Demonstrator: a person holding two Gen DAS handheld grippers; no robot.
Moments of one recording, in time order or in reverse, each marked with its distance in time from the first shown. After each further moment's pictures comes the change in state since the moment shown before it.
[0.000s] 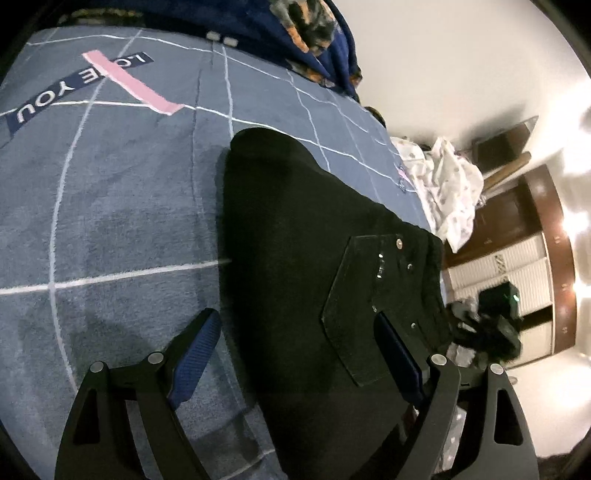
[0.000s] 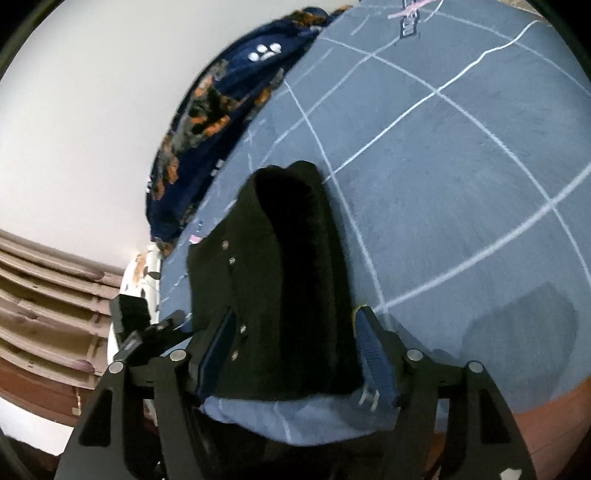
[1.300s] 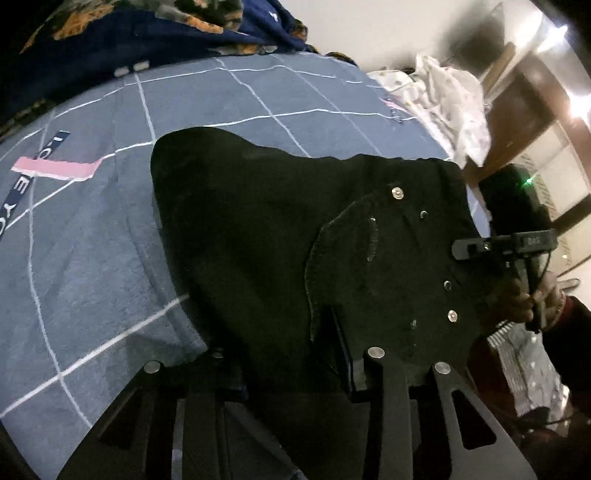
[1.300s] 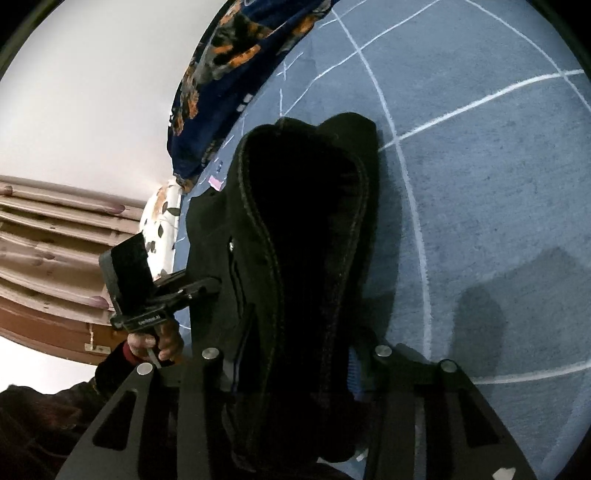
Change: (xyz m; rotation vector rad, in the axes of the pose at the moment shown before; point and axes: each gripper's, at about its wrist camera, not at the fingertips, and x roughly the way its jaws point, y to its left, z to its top) left arm 0.033 -0.053 0.002 0.343 0.114 0.223; right arm 0.057 -0.001 0.029 -0.137 0.278 0.121
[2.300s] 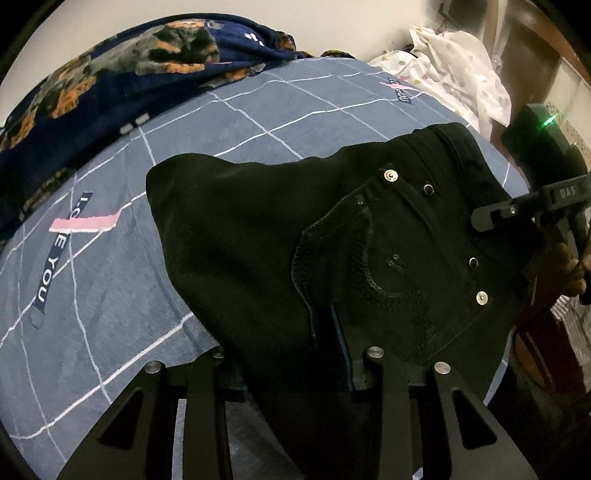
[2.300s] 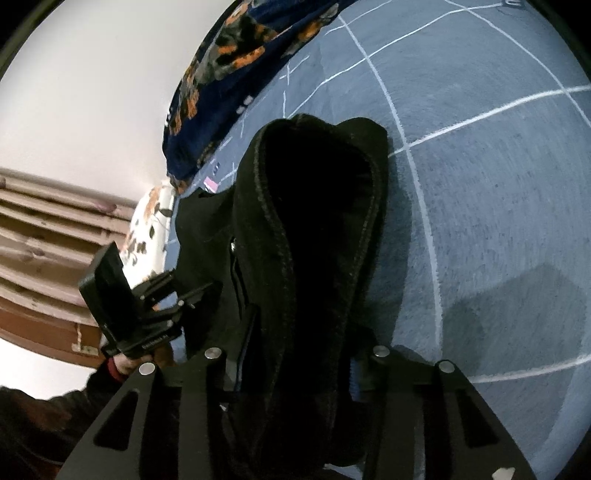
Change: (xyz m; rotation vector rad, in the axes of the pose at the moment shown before) left arm 0.002 -0.040 -0.005 0.193 -0.042 0.258; right arm 0.010 0.013 0.005 -0.020 -0.036 -0.036
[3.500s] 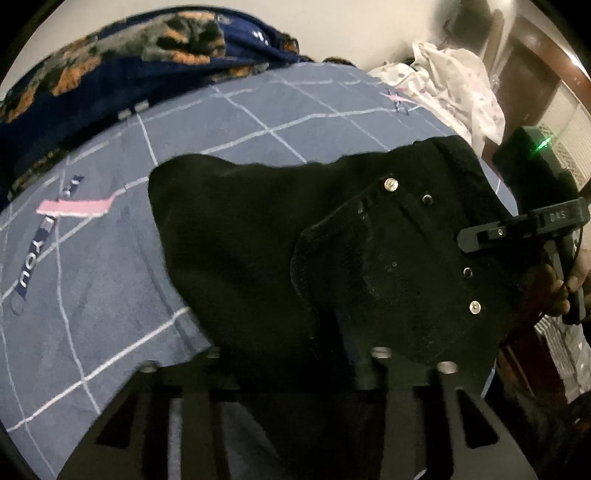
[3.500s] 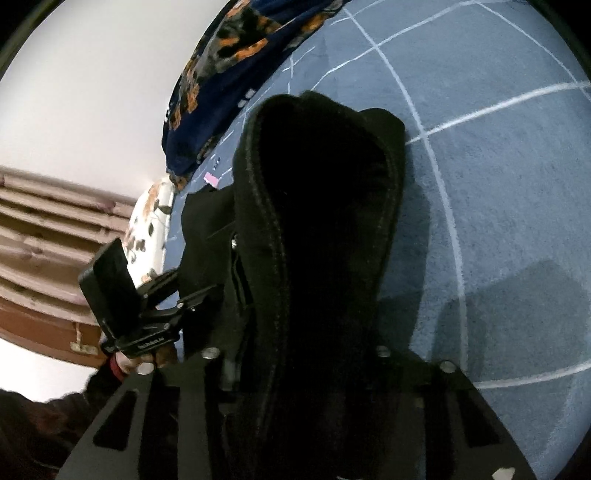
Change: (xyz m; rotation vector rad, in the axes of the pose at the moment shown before) left arm -0.002 0.010 -0.006 -0.061 -0.030 -0.083; right arm 0.011 0.006 -0.002 -0.001 0.013 0.005
